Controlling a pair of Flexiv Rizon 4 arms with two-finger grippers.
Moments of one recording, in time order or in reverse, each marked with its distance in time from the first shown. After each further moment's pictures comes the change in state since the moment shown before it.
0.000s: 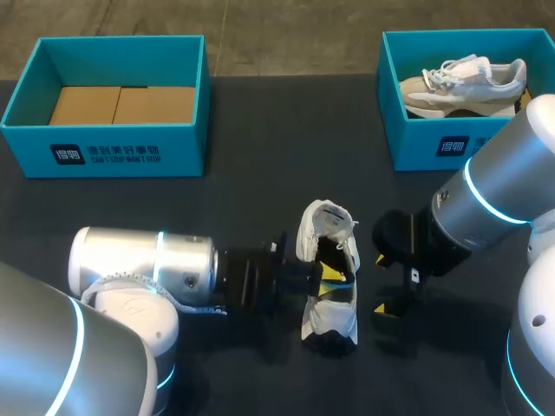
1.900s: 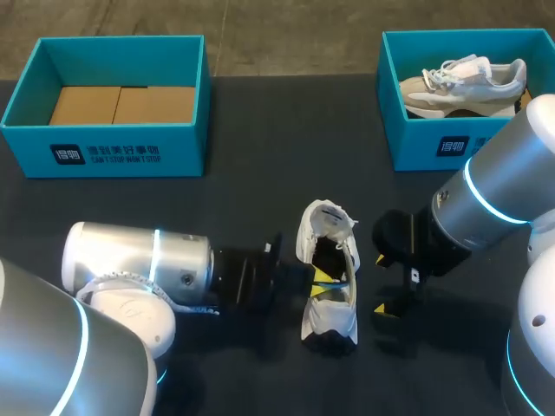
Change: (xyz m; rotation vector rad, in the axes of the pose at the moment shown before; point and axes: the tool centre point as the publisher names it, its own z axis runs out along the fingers) left arm 0.010 0.019 -0.010 -0.078 0.059 -0.035; right arm 0.000 0.000 0.000 0.000 0.000 0.000
